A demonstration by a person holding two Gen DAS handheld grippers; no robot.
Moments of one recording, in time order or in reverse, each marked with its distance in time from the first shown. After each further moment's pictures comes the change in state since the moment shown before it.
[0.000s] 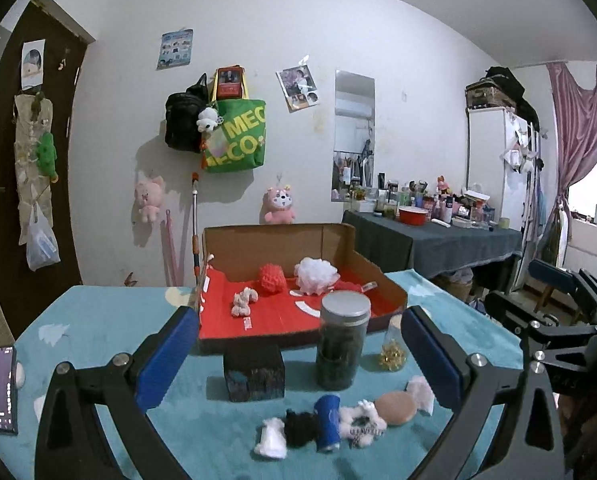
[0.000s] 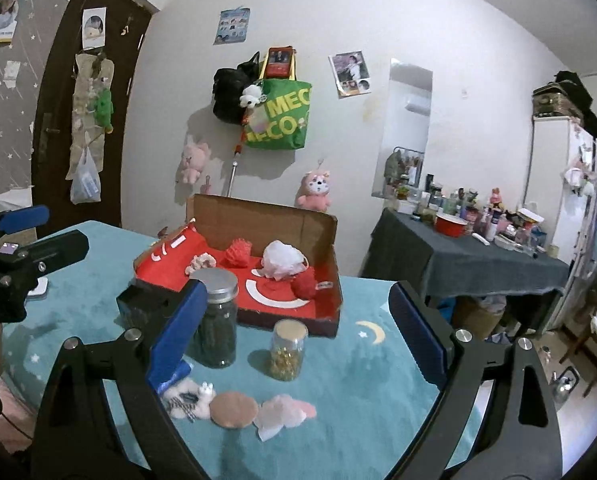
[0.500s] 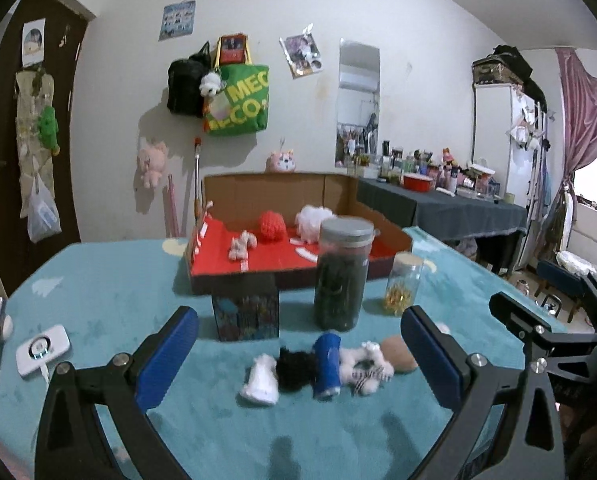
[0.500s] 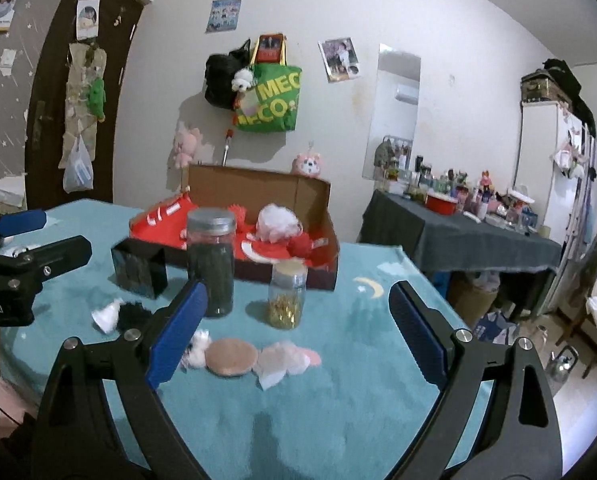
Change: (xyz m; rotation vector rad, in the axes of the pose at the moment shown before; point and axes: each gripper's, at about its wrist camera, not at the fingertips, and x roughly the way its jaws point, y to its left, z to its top) left arm 0.012 -0.007 -0.066 -0.015 0.113 0.016; right arm -0.008 0.006 -0.069 0.017 0.042 -0.032
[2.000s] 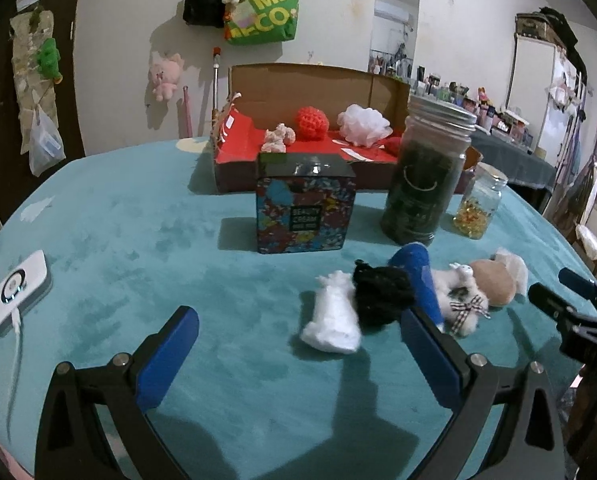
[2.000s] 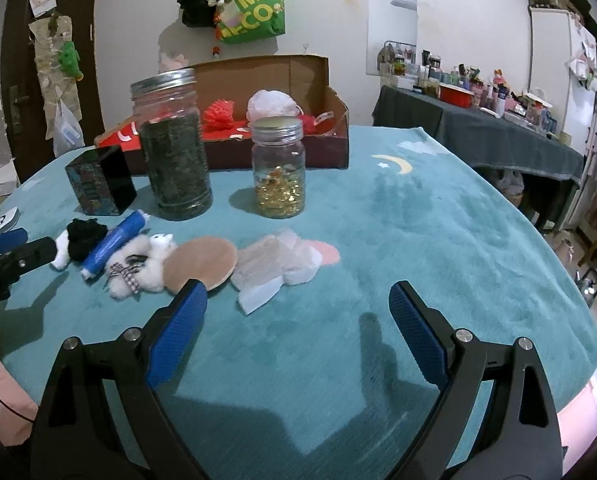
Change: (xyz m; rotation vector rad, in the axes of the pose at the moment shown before) left arm 0.069 0.053 -0.035 -0.049 0.306 0.049; right arm 0.082 -0.014 -0.063 0.133 0.327 0.051
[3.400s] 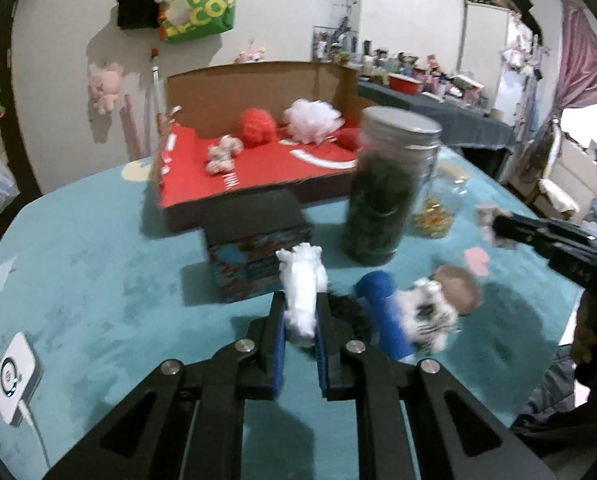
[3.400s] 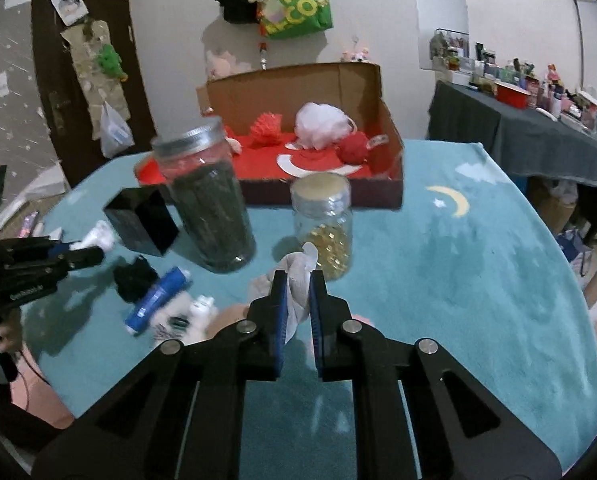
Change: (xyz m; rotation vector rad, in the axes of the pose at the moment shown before) left arm 0.007 -0.012 0.047 0.152 0.080 -0.170; right arm 0.010 -0.003 0.063 -0.034 0.043 0.236
